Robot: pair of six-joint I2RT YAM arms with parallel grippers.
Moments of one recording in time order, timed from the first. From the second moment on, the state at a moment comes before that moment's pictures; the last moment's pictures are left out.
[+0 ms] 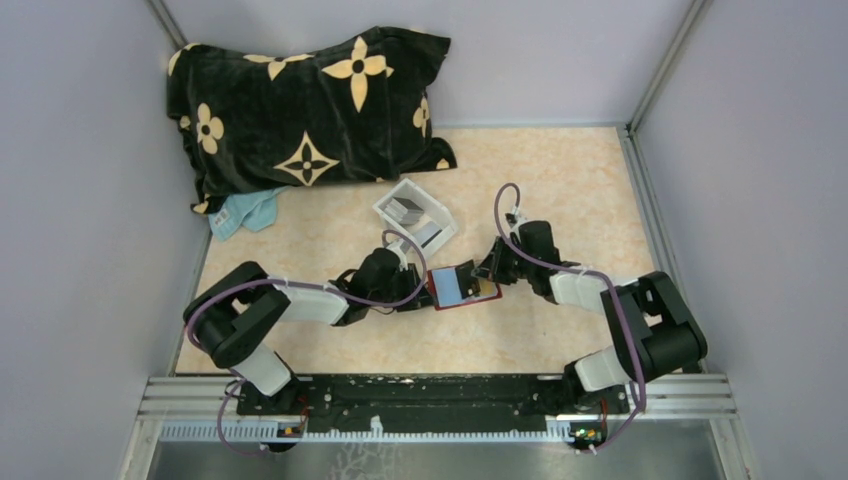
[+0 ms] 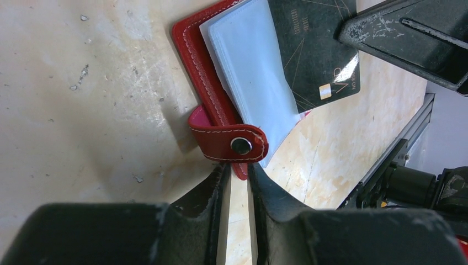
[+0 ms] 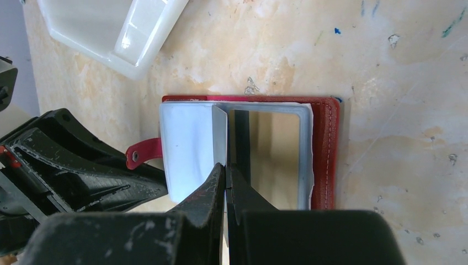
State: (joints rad) left arm -0.82 1.61 0.53 0.44 0.15 -0.87; right arm 0.36 1.43 0.50 0.24 -0.41 0.62
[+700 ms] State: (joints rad) left arm -0.83 1.64 0.55 0.44 0.15 -0.87; right arm 0.36 1.33 0.47 0.17 -0.34 0.61
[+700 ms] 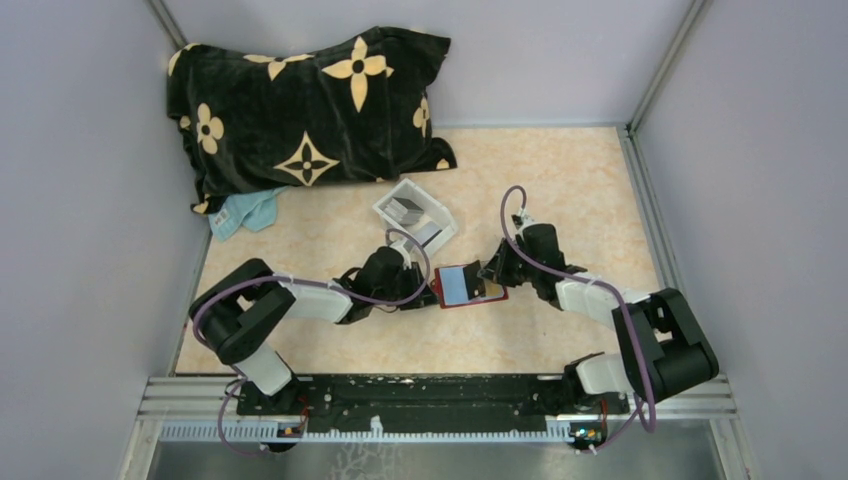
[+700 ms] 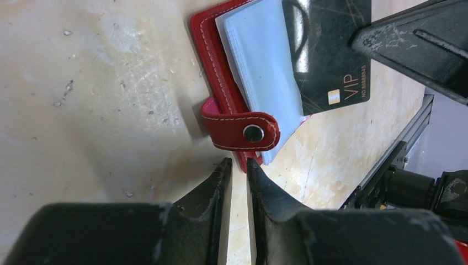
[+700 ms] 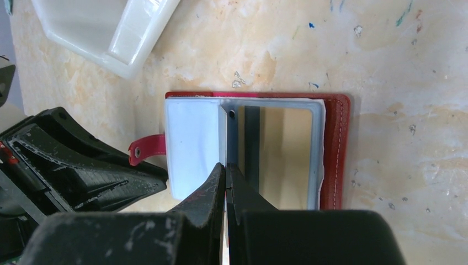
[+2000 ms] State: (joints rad) left arm -0.90 1.75 0.73 0.33 0.11 -0.87; right arm 0.35 1.37 0.43 0.24 -0.28 0.60
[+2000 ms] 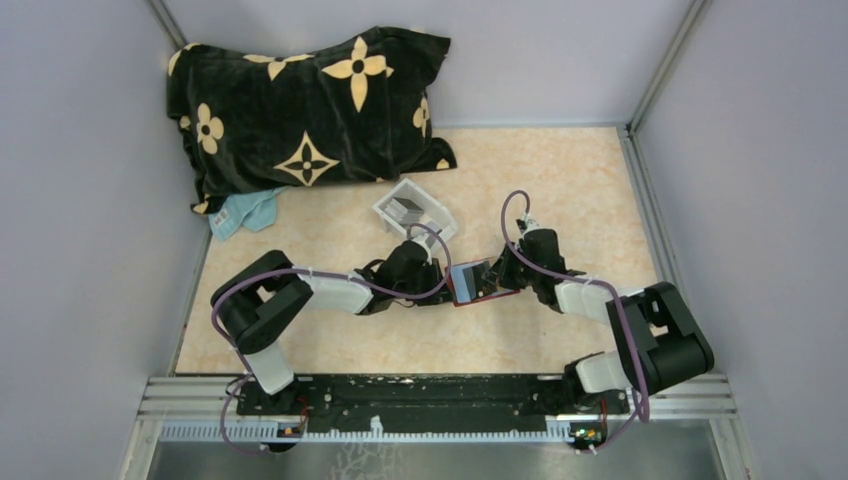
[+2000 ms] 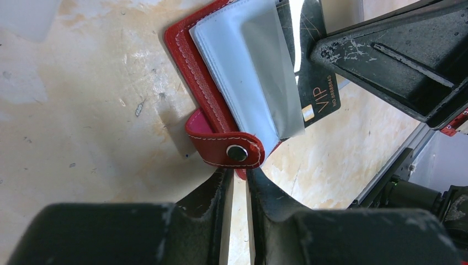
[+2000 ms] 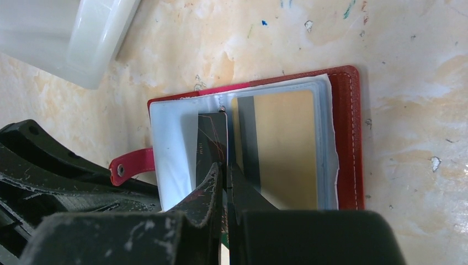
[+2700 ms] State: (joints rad) left arm -0.90 1.76 0.74 0.32 0.11 -0.87; right arm 0.35 1.36 0.43 0.24 -0.24 0.58
